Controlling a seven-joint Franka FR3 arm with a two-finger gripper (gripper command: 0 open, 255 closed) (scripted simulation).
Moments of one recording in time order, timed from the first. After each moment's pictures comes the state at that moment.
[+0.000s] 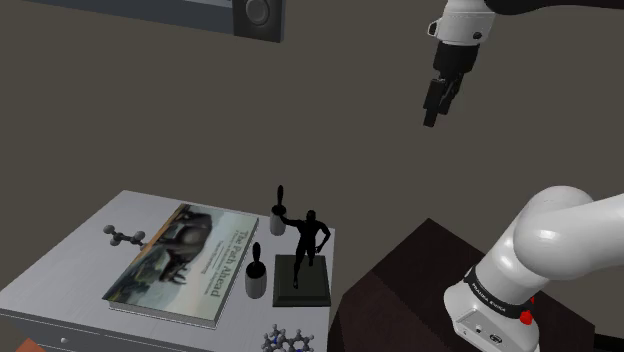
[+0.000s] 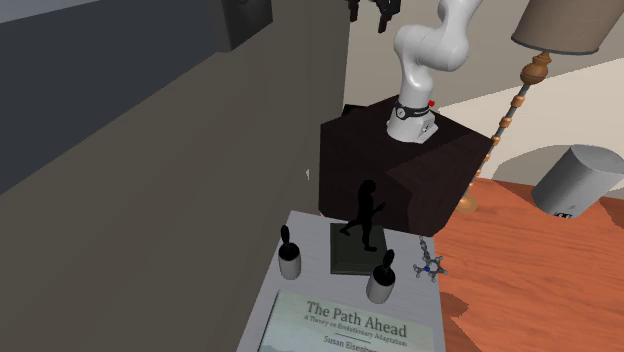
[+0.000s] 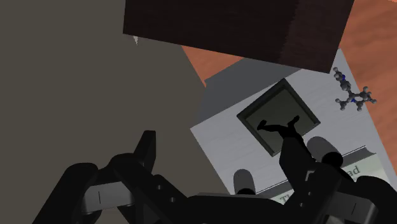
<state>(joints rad) 0.01 -0.74 0.04 -2.30 -0.07 1.48 -0.08</state>
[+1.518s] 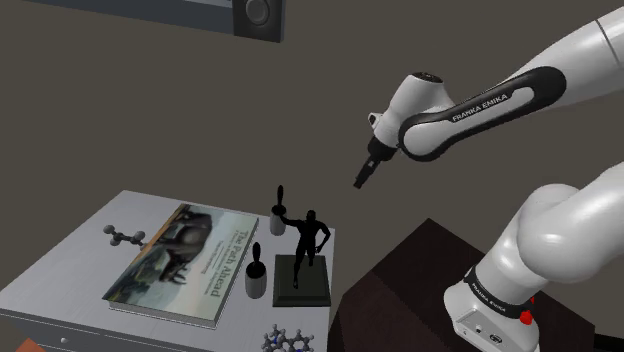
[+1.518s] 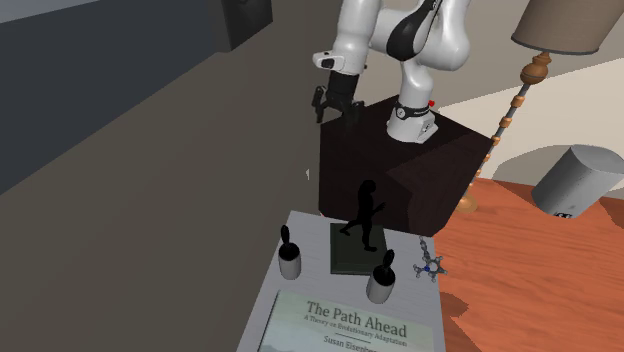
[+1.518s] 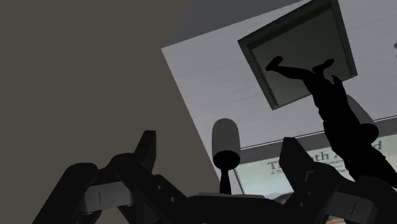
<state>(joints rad) 0.11 -0.39 -0.04 -2.79 -0.02 2.63 -0.24</state>
